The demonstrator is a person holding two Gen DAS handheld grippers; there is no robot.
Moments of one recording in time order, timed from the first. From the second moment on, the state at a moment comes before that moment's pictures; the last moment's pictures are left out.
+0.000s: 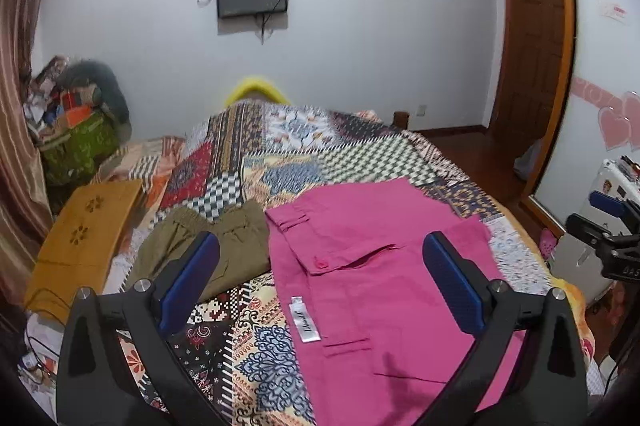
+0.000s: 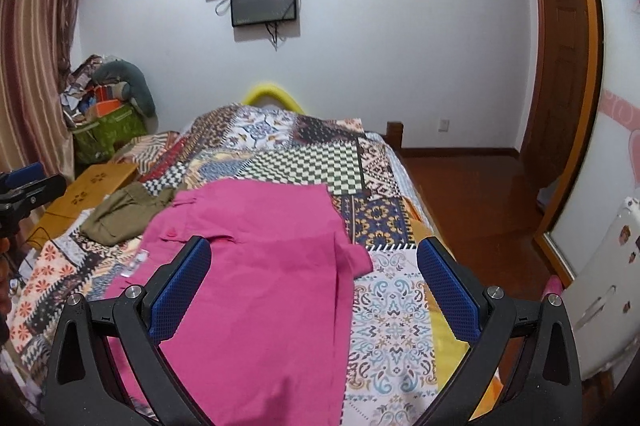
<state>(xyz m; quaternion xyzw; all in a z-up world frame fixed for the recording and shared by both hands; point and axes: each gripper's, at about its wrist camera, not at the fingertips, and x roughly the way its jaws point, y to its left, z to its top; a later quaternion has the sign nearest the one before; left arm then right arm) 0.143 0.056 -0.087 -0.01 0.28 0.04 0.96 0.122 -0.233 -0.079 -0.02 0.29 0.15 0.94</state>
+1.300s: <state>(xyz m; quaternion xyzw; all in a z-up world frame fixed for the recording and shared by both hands) 0.258 0.082 -0.238 -0.05 0.50 -0.05 0.86 0.232 -0.215 -0.207 -0.02 0.48 0.22 0.85</state>
